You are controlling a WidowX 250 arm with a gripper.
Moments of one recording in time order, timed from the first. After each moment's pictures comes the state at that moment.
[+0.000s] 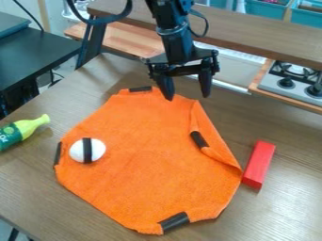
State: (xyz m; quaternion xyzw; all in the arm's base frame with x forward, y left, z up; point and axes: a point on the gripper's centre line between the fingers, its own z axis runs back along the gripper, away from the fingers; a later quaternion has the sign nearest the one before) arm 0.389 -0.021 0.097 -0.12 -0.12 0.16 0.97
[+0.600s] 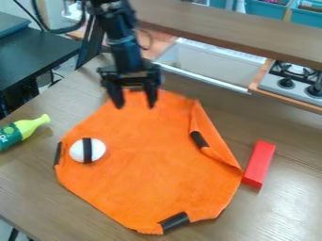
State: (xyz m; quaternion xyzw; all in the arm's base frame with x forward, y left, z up) arm 0.357 0.068 0.057 -0.10 -0.02 0.16 0.98
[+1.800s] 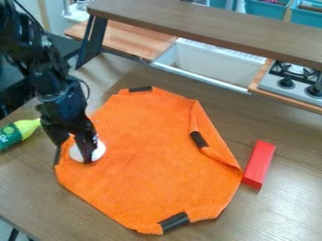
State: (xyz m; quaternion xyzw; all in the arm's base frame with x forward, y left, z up) arm 0.270 0.100 0.025 -0.01 -0.11 0.00 0.99
